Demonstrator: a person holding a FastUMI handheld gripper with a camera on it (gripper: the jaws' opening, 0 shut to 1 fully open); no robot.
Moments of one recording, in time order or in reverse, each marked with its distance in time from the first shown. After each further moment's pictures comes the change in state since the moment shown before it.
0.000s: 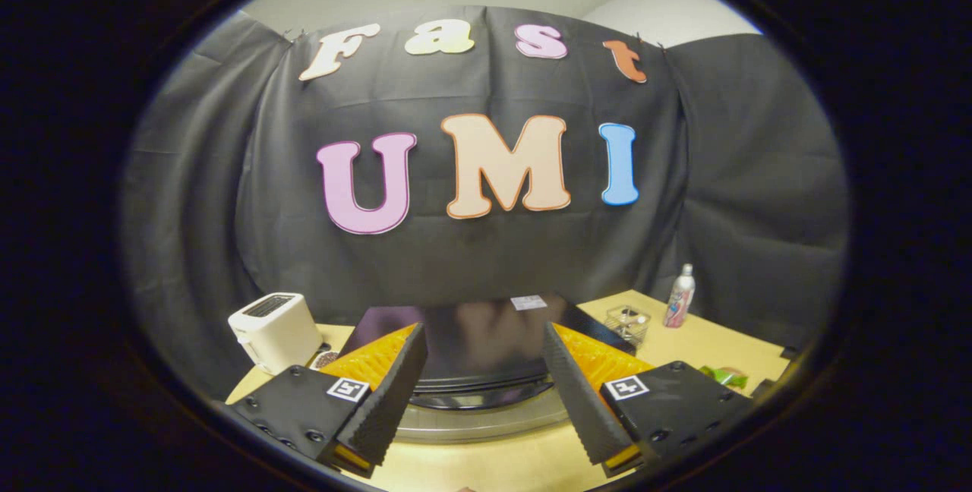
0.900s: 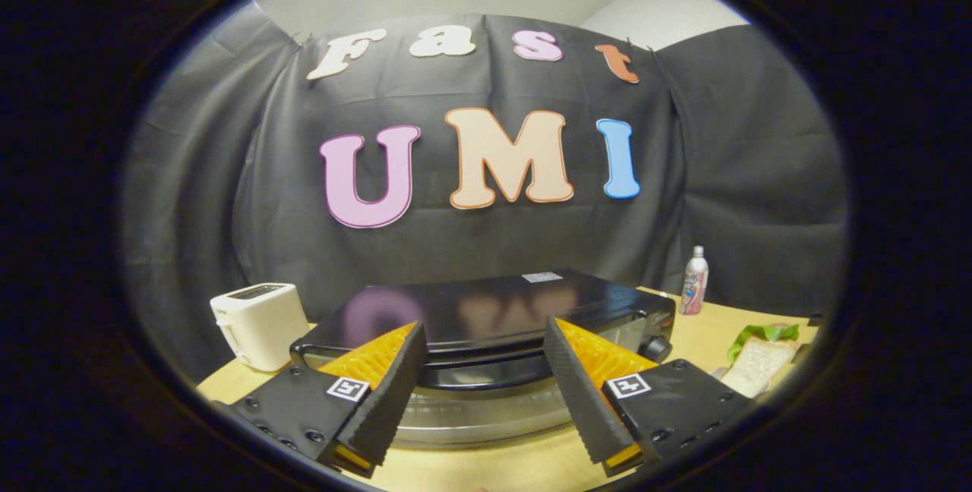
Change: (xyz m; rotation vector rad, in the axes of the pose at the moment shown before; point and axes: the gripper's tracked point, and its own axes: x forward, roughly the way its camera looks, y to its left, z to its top) arm 0.004 0.007 -0.058 0.026 -0.098 -0.003
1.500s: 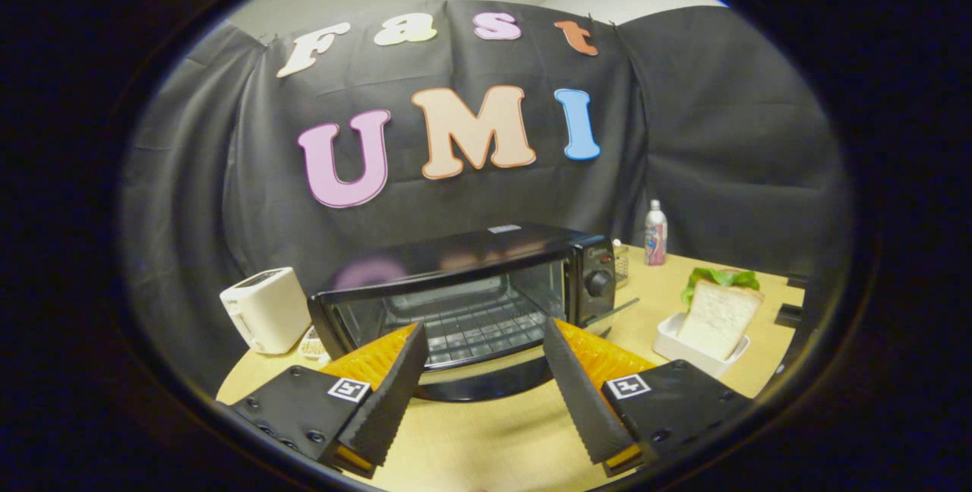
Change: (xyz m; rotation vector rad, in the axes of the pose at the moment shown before) arm -0.081 -0.032 -0.038 0.090 0.155 -0.109
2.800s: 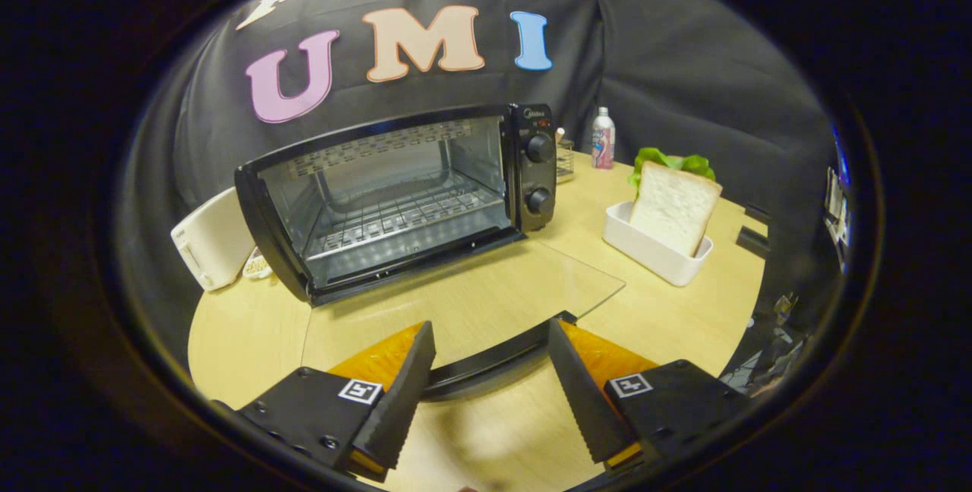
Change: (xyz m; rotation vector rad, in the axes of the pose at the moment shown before) arm -0.024 -0.053 -0.124 -0.036 0.345 -0.201
